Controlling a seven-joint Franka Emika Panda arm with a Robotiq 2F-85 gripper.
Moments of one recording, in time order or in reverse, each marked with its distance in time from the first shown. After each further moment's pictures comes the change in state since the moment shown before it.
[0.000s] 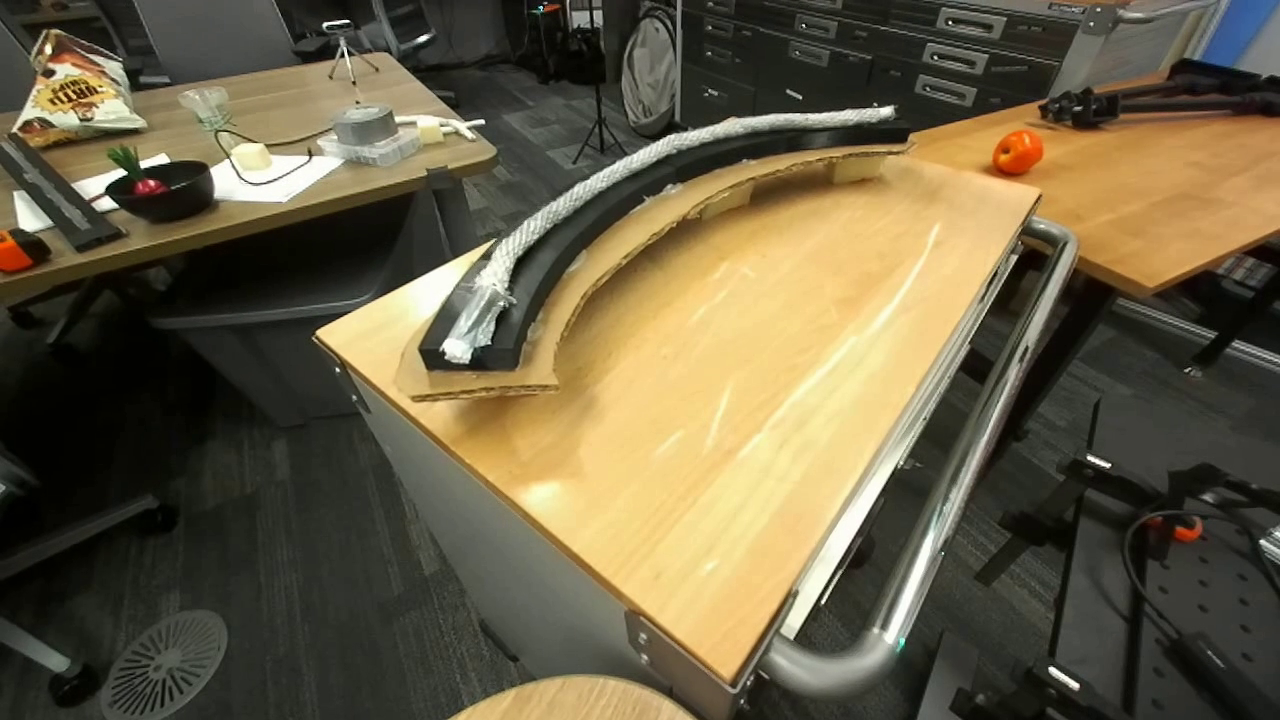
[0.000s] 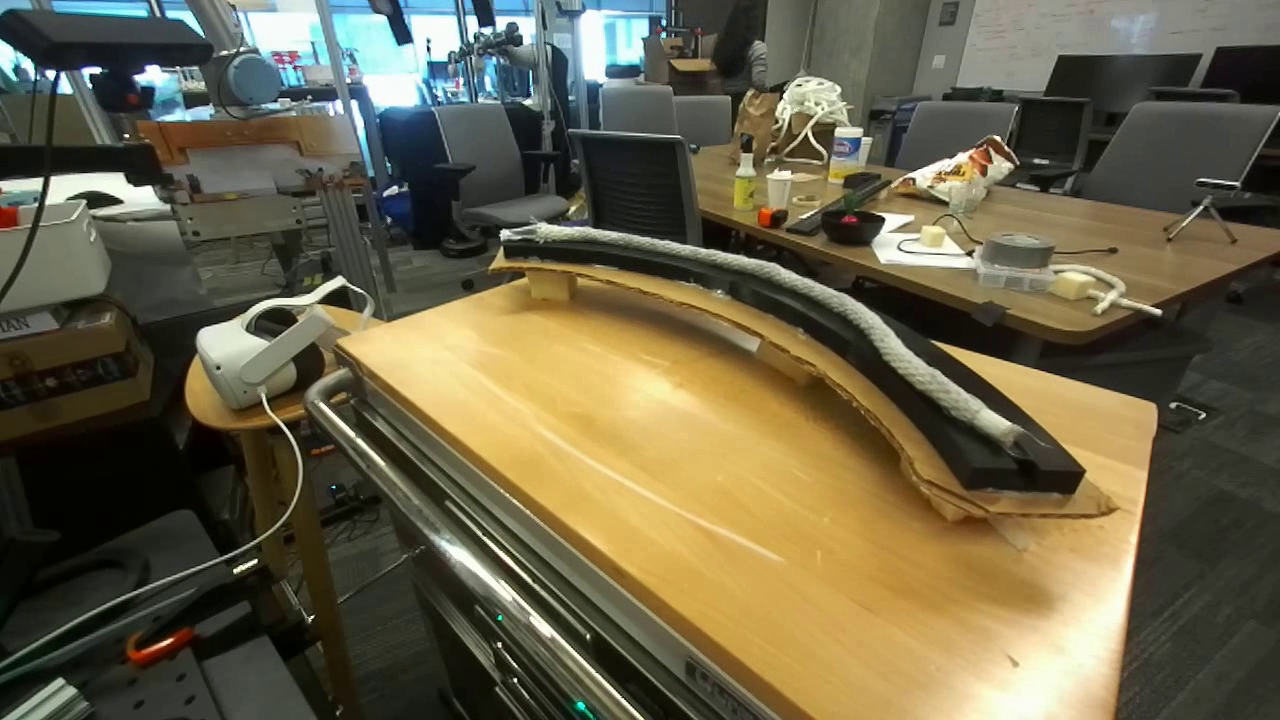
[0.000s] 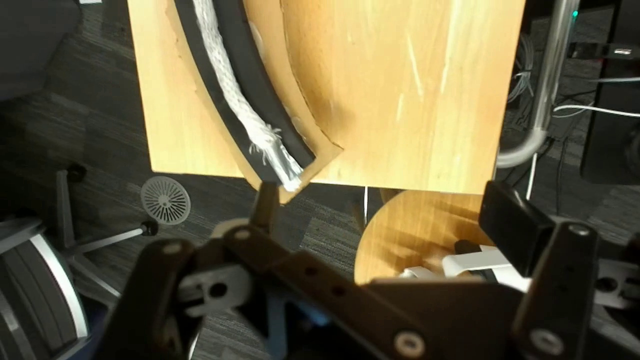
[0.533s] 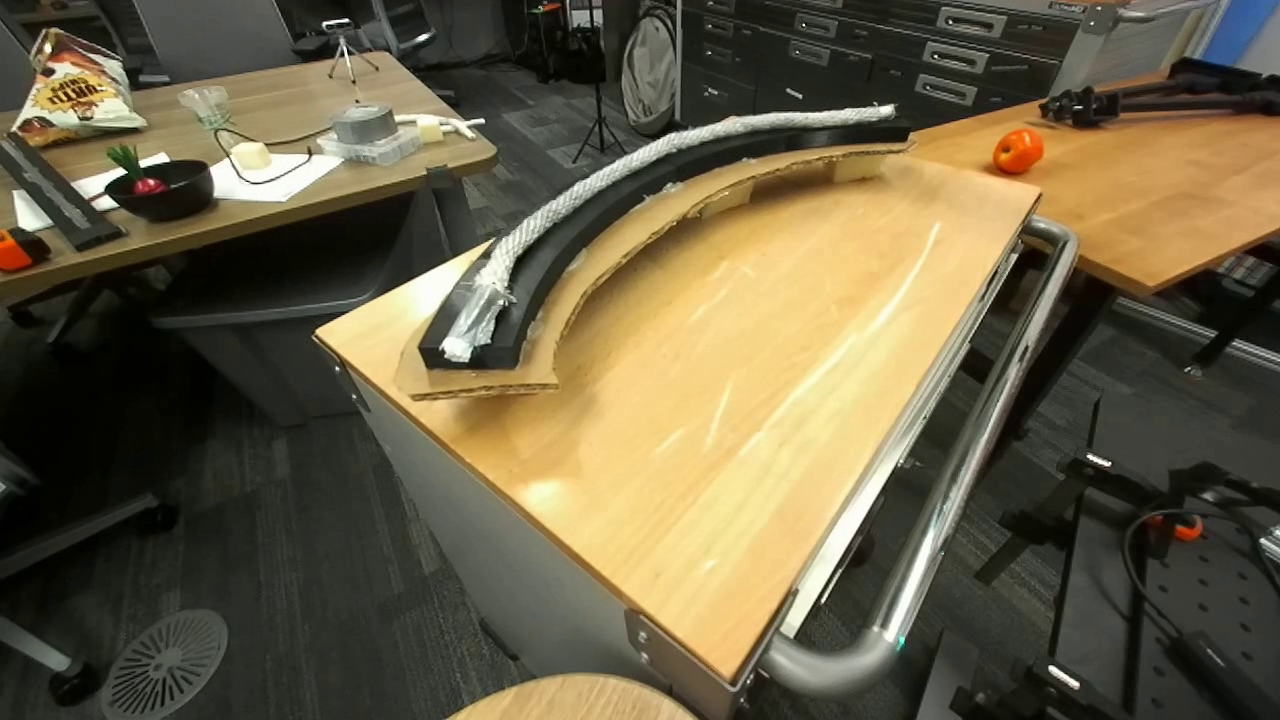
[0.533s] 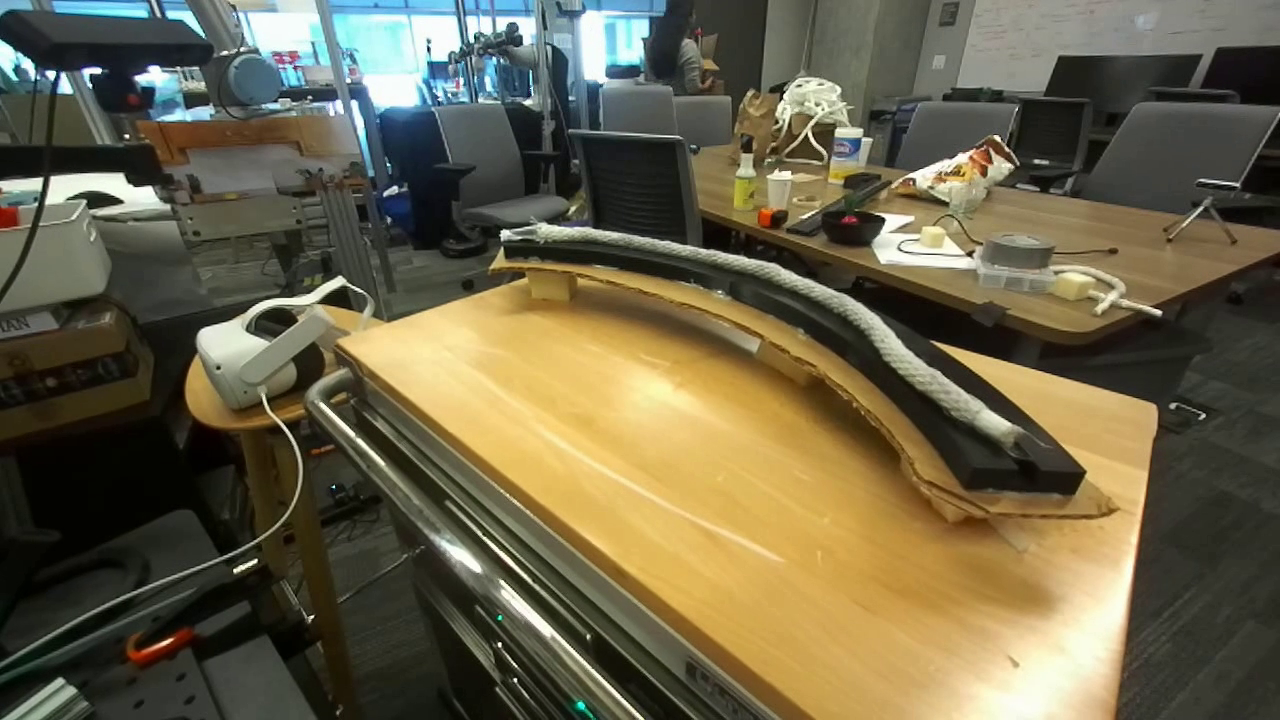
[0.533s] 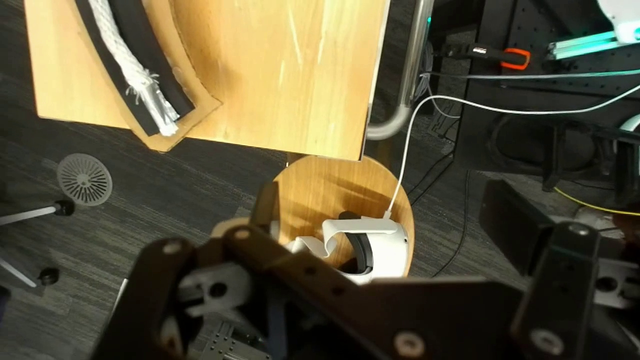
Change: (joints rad) arm 0.122 -0.196 0.039 -0.042 0.049 -0.254 0.002
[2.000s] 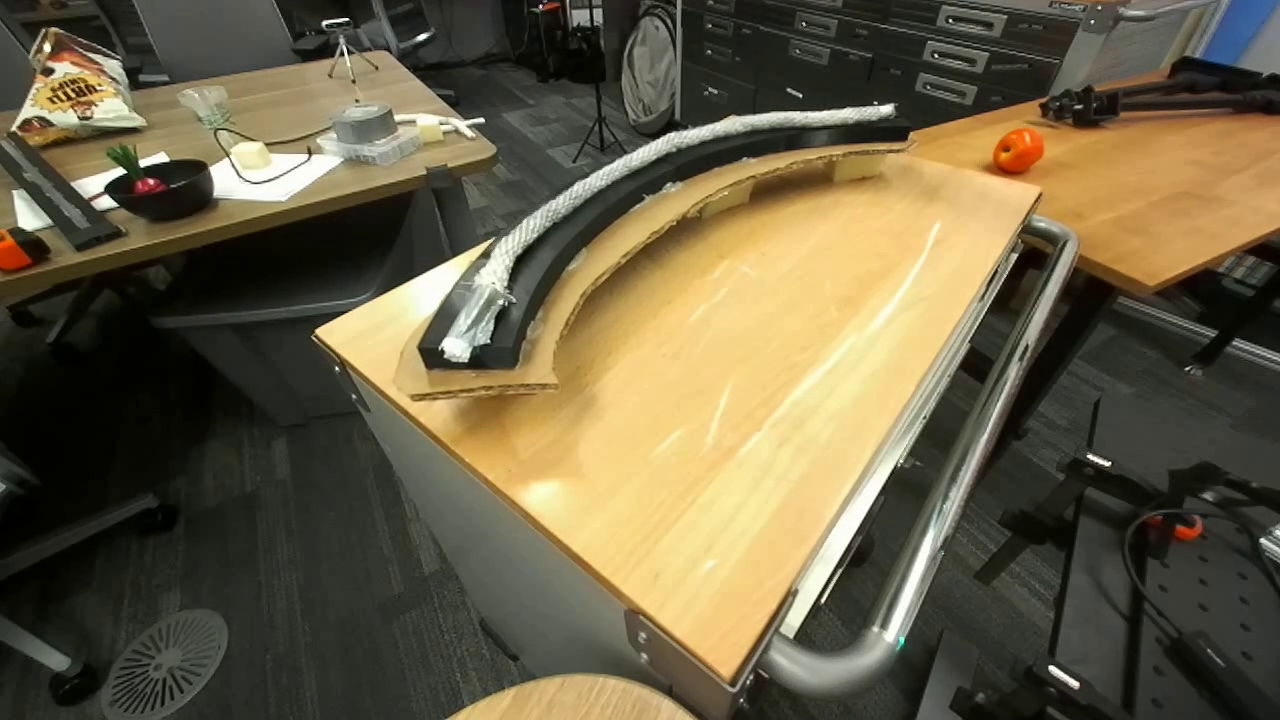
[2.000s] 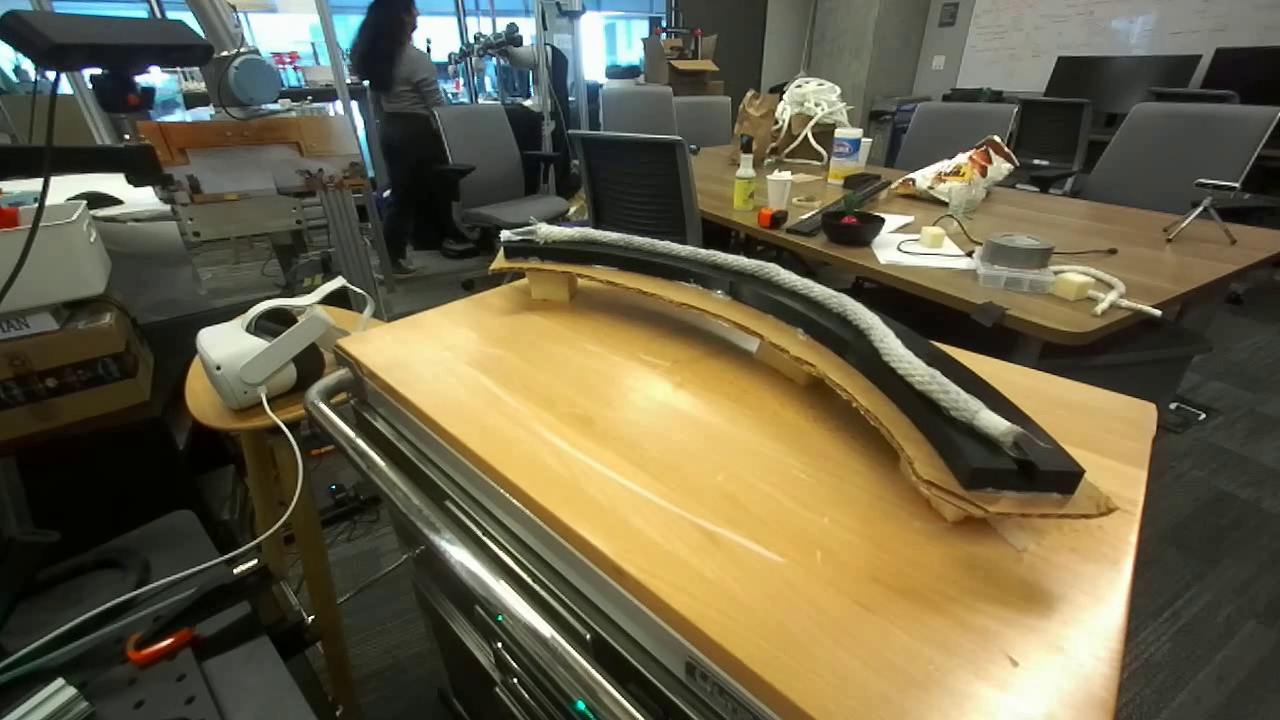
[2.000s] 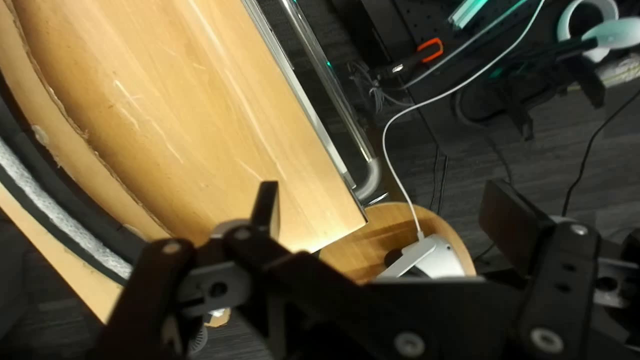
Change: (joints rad) arm -0.113 -0.137 -0.082 -0.023 0.036 -0.263 0.417
